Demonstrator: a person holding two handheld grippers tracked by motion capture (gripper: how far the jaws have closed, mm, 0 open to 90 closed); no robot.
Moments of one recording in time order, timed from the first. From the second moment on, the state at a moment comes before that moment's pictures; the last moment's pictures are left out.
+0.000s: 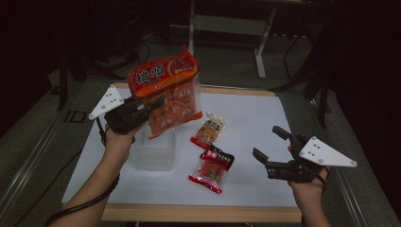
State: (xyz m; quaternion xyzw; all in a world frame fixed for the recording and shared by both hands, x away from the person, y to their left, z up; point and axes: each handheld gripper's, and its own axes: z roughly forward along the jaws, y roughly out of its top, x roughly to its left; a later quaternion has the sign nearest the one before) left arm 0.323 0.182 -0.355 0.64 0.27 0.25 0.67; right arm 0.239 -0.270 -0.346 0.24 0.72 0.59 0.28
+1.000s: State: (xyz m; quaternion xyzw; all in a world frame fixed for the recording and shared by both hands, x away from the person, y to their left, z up) left arm 0.366 0.229 -0.426 0.60 0.36 0.28 0.66; right arm 0.247 -0.280 -0.386 0.26 0.74 0.57 0.24
